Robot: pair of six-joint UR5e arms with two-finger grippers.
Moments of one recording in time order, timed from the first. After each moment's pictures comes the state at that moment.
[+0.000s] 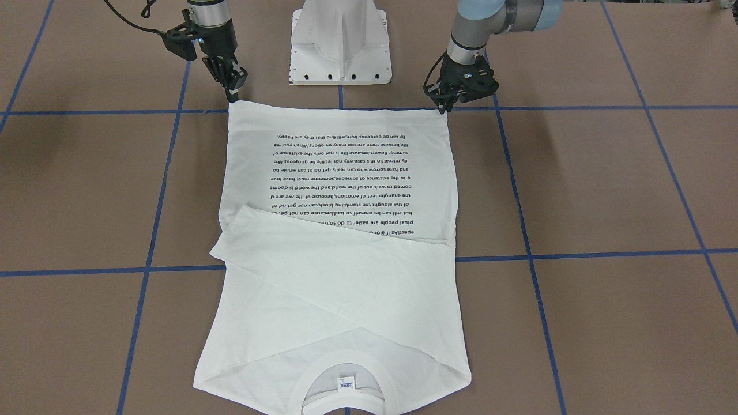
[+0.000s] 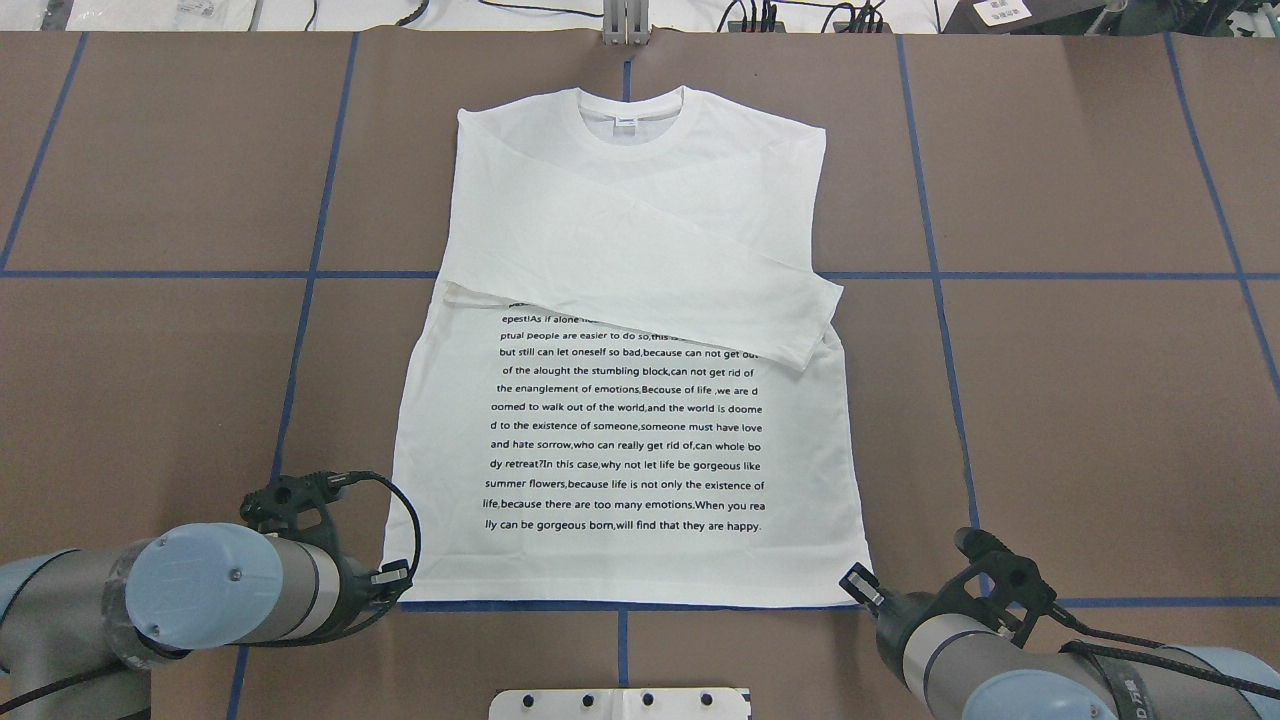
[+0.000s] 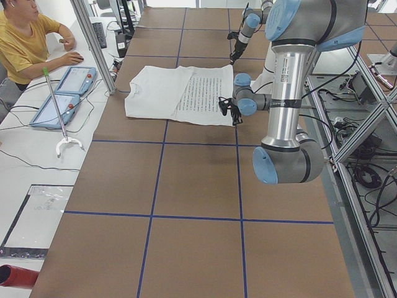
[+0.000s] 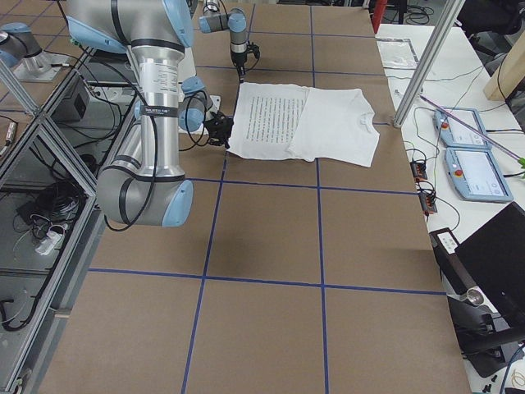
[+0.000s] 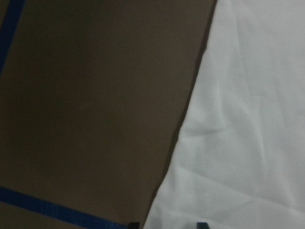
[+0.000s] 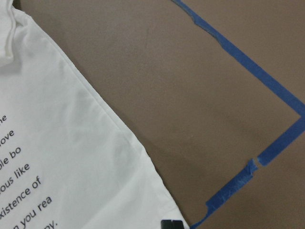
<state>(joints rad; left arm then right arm) -0.21 -1.68 -2.05 -1.80 -1.70 -1.75 0.00 -1.57 2.22 -1.45 1.26 2.32</state>
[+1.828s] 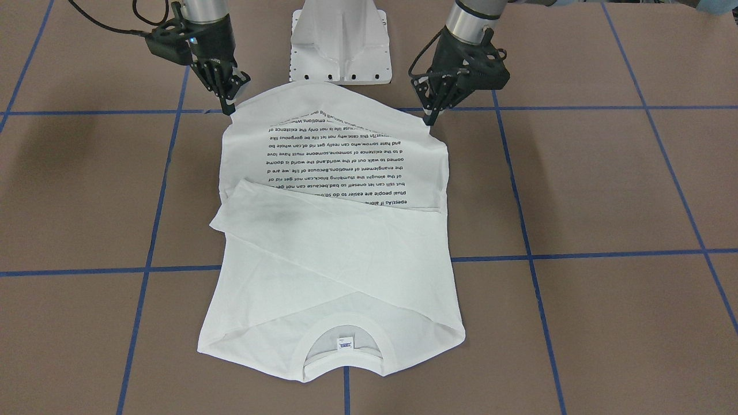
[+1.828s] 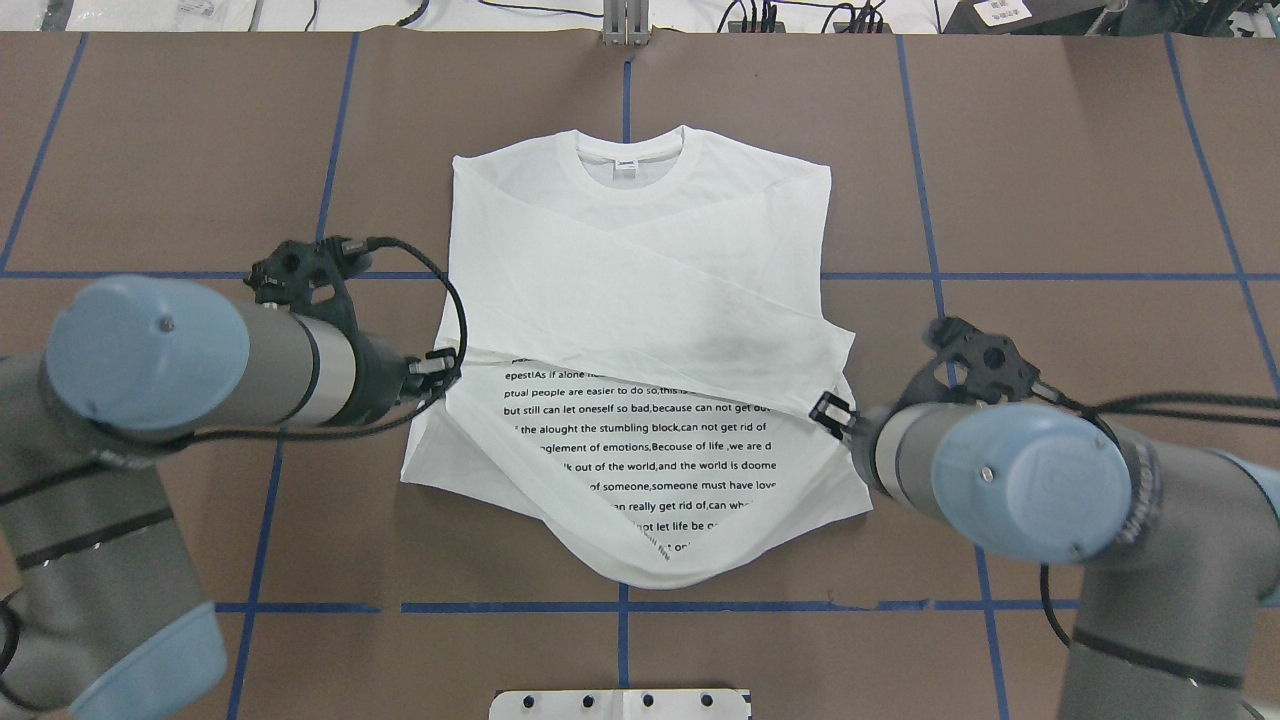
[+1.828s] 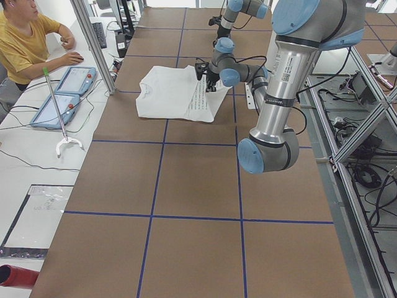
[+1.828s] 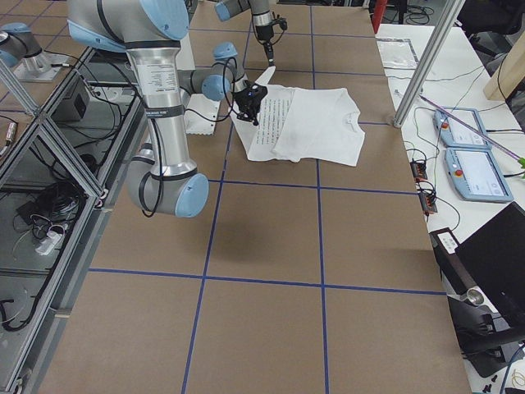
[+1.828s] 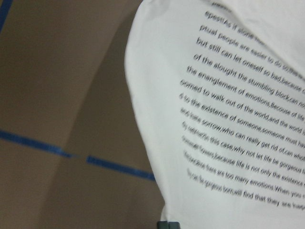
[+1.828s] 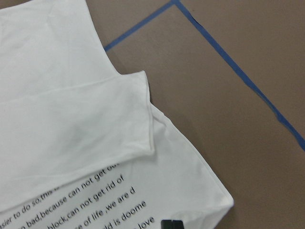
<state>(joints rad) -0.56 -1.95 -2.06 -1.71 -1.75 -1.48 0.41 -1.25 2.21 -1.73 1.52 1.87</state>
